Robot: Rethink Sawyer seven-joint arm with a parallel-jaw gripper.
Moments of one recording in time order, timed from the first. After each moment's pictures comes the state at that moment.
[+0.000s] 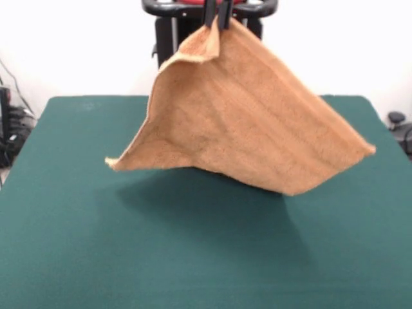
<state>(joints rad) -0.10 -0.82 -0.13 1.38 -0.06 1.07 1.89</state>
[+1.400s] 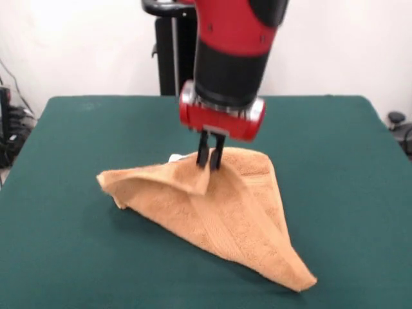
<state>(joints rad) -0.12 -0.46 -0.09 1.26 -0.09 0.80 1.89</state>
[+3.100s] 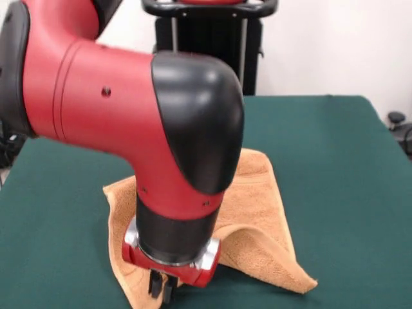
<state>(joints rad) -0.20 0.07 0.00 0.31 -0.16 1.19 1.89</state>
